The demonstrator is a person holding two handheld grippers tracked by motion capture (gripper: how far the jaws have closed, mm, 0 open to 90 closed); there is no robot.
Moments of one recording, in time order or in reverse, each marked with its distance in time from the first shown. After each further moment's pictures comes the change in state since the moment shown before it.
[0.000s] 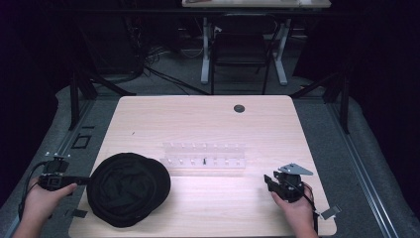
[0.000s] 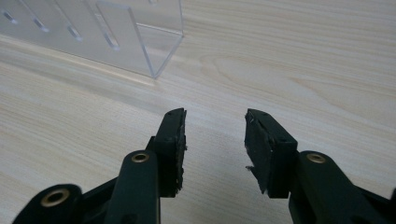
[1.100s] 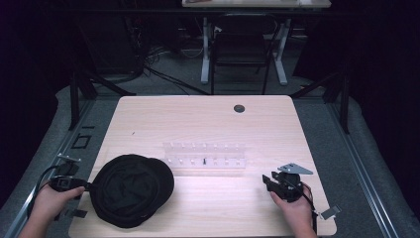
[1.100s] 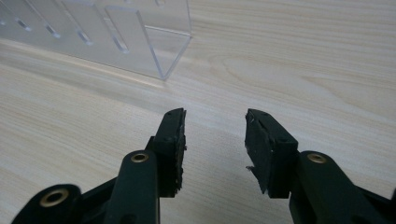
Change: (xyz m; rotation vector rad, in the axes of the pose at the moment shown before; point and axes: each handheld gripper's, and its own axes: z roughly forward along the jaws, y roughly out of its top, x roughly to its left) left arm -0.003 -0.002 0.027 0.130 -0.057 -0.061; right arm 0.001 0.000 0.002 0.003 0.038 0.031
